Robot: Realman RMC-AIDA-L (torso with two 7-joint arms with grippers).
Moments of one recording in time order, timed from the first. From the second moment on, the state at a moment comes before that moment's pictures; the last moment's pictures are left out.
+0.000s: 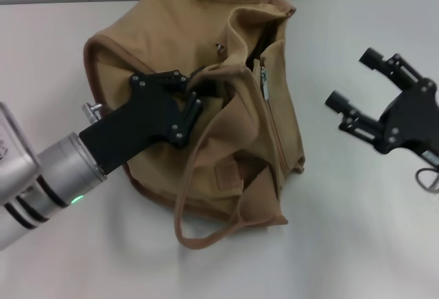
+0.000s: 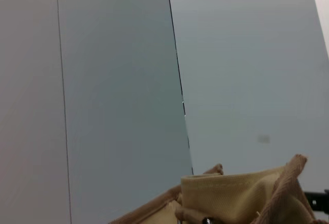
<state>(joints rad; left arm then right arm) -0.58 -2.08 0.71 -0.06 1.46 1.59 -0.33 0.39 2.08 -0.42 -0.18 -1.70 -1.72 0.52</state>
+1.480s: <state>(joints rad) -0.63 -2.08 0.69 -0.16 1.48 1.59 -0.27 0.45 2.09 -0.22 0.35 -1.75 -1.48 -0.35</state>
